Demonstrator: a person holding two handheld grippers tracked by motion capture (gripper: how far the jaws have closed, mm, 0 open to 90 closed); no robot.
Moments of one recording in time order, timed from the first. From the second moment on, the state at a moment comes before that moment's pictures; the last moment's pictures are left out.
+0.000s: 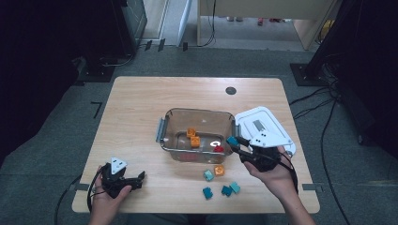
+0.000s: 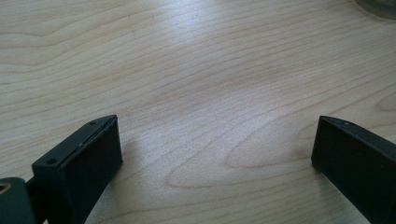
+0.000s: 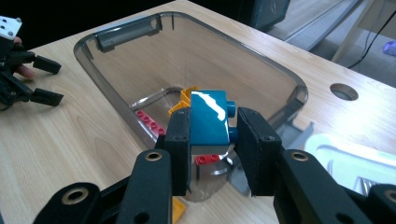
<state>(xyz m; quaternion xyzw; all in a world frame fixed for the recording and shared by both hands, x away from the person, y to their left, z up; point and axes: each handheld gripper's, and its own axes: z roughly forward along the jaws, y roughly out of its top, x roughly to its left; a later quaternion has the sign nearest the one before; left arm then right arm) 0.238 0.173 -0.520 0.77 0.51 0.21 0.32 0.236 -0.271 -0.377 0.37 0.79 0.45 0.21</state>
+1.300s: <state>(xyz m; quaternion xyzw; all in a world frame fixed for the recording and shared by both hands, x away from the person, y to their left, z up) 0.238 0.173 -0.520 0.77 0.51 0.21 0.32 0.294 -0.226 -0.382 0.37 0.82 0.41 0.16</state>
